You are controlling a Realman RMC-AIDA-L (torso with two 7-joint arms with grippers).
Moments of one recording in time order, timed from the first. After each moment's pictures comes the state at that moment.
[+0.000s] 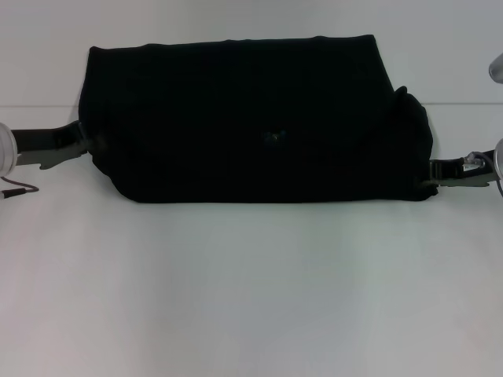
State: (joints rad) left arm -0.72 -1.95 0.59 0.56 2.27 1.00 -2.44; right arm 0.87 1.97 -0.79 -0.45 -2.59 -0.88 2.54
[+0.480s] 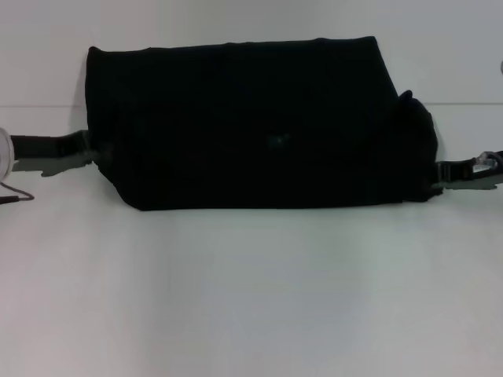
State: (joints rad) left arm -0.71 -1.94 0.61 0.59 2.30 1.12 -2.43; right arm 0.84 1.96 -0.78 -0.52 -2.58 -0.99 2.54
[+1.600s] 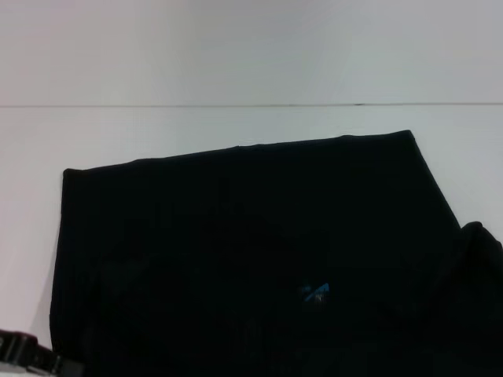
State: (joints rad) left arm -0.50 -1.93 0.57 0.81 2.51 2.03 -2.30; right arm 0.50 1.91 -0.67 -0.88 -2.58 -1.86 2.46
